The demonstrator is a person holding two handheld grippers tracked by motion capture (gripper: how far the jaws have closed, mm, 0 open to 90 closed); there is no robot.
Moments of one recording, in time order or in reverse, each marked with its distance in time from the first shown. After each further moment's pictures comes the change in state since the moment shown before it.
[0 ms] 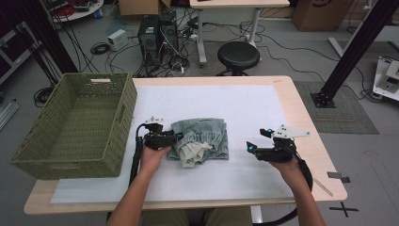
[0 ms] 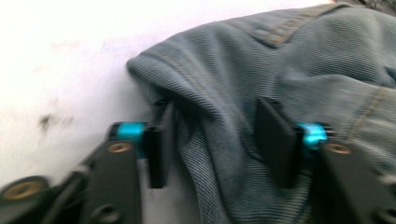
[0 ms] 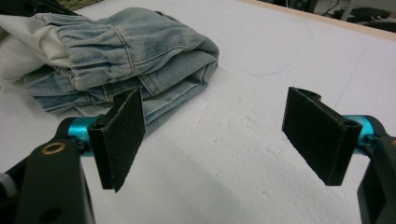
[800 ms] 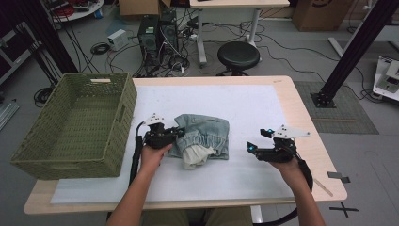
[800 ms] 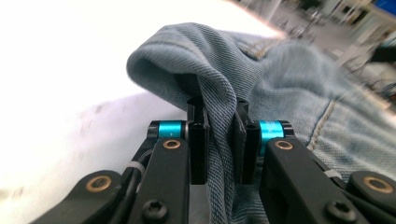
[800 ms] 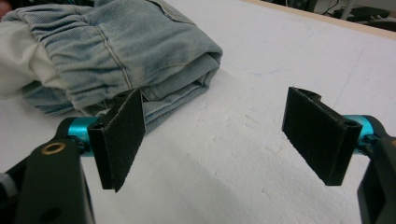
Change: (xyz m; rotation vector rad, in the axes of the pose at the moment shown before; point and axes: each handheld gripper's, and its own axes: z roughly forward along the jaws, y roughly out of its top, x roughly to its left) left arm -0.022 0.012 -0.016 -0.175 -0.158 0.180; right arm -0.001 -0.001 0.000 0.001 0.001 0.001
